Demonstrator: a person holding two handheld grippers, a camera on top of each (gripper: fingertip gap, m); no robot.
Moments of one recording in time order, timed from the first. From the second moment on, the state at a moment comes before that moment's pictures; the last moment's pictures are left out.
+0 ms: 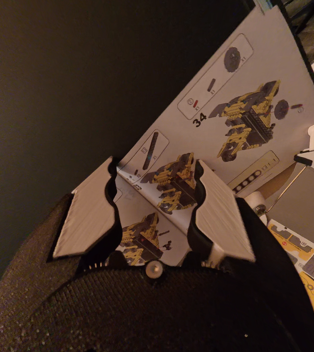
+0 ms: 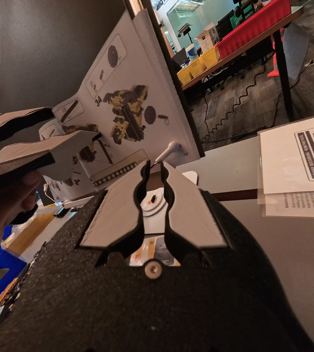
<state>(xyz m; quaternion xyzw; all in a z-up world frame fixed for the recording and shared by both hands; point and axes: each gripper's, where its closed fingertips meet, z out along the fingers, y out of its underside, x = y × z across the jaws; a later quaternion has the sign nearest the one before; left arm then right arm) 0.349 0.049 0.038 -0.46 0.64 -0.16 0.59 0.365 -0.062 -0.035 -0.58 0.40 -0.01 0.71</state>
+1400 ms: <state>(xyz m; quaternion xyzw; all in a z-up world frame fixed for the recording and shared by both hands) 0.183 0.092 0.076 -0.47 0.52 -0.60 0.40 0.211 0.023 0.037 -0.68 0.06 0.02 0.73</state>
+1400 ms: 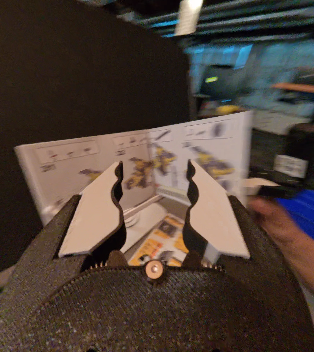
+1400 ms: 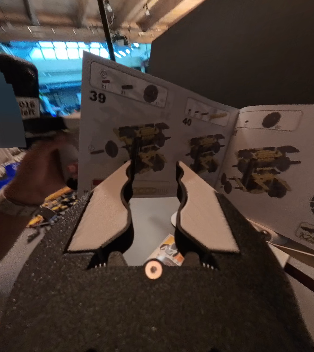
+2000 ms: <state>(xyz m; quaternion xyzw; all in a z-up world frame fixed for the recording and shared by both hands) 0.168 0.074 0.066 -0.44 0.56 -0.66 0.23 0.182 0.046 0.022 -0.73 0.05 -0.03 0.68</state>
